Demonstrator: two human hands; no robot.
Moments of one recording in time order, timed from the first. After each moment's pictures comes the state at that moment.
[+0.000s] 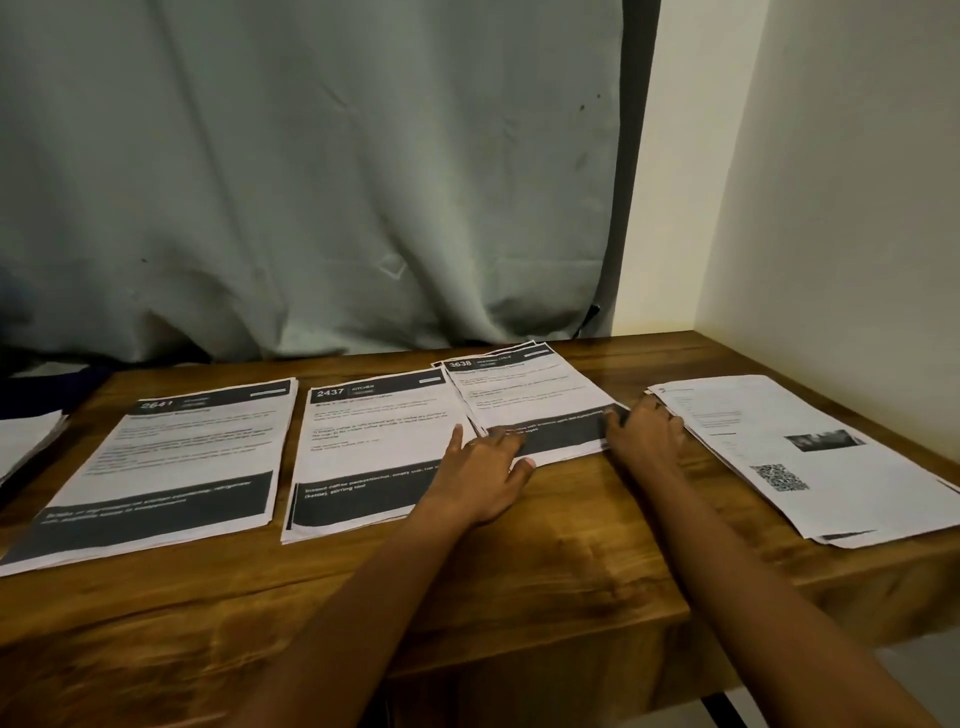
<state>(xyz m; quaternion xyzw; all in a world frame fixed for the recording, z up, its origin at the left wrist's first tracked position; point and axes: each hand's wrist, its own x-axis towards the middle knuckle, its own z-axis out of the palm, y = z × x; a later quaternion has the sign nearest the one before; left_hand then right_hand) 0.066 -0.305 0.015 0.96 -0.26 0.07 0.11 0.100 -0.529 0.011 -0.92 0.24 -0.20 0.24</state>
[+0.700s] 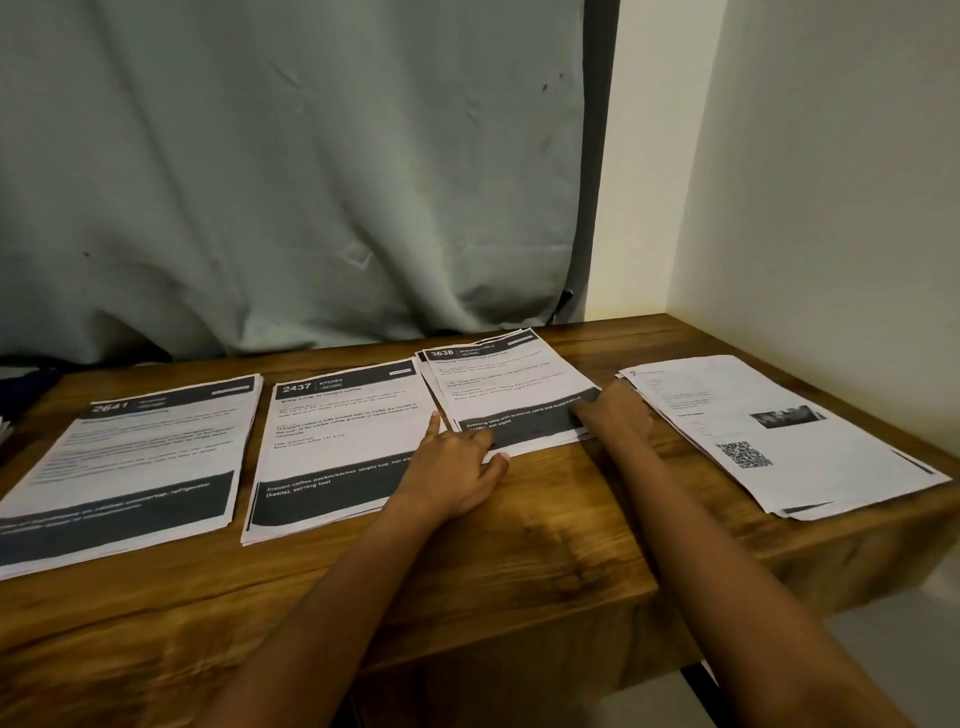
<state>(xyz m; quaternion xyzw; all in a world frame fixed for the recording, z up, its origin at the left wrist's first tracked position) 0.063 -0.309 0.012 0.95 -0.28 0.09 0.08 0.099 -0.530 0.025 -0.89 0.26 -0.17 0.32</state>
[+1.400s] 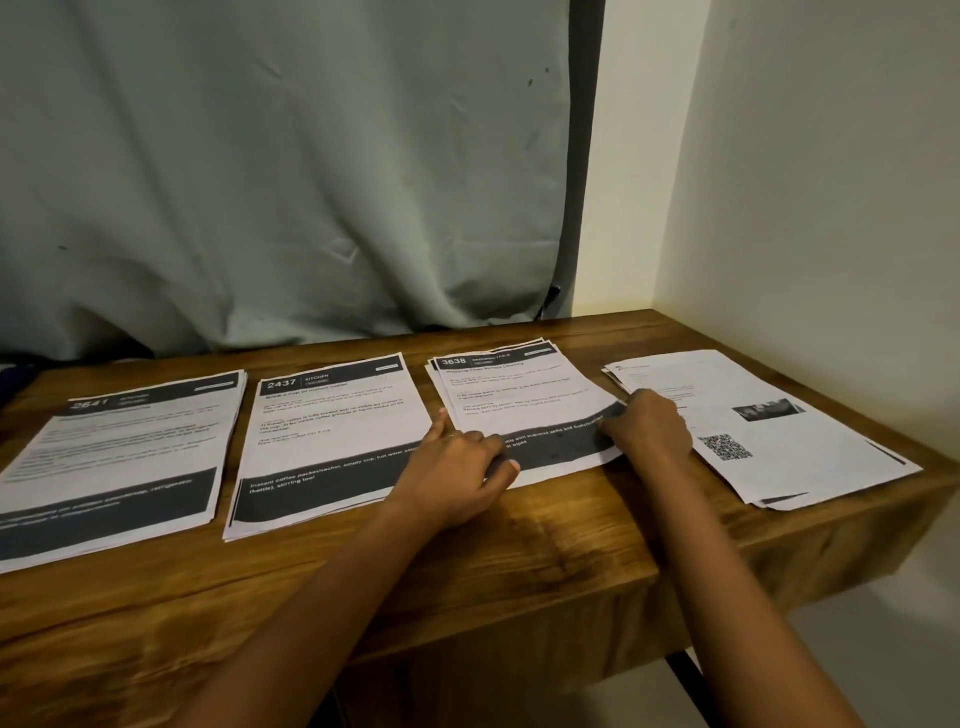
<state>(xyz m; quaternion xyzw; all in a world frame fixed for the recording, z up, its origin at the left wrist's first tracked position) 0.041 -0.318 0.019 0.93 -0.33 0.11 0.09 0.043 -0.549 0.037 -0.91 0.30 -0.15 0.25</state>
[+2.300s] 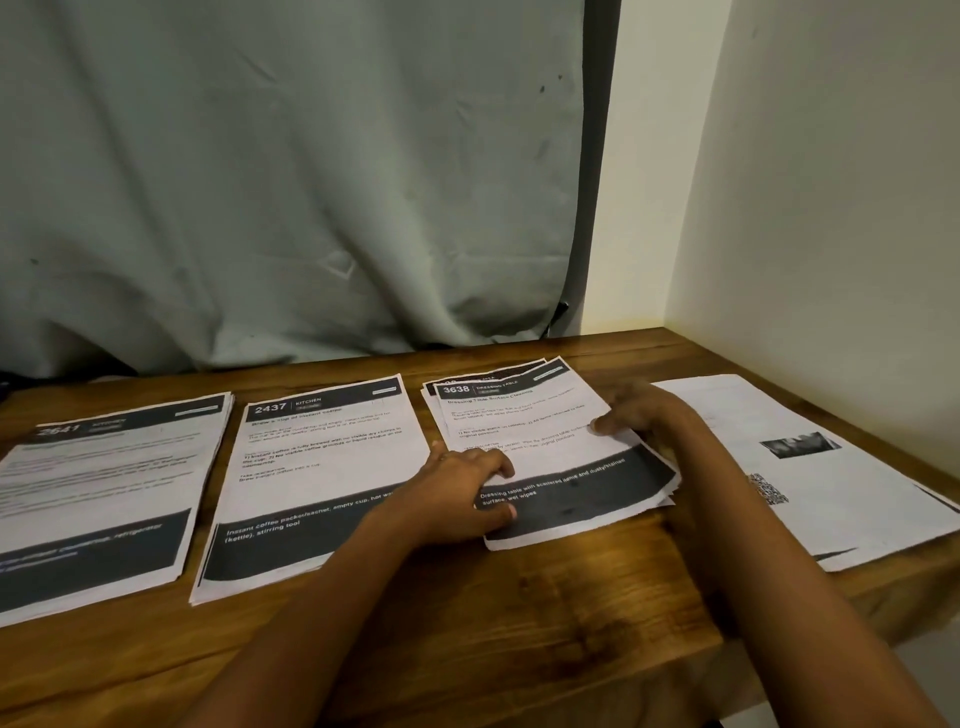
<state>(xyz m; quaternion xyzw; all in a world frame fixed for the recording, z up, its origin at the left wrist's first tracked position) 0.078 -0.315 0.030 0.93 -0.33 -0.03 0.14 0.109 -0.570 0.078 -0.92 0.19 0.04 0.34</state>
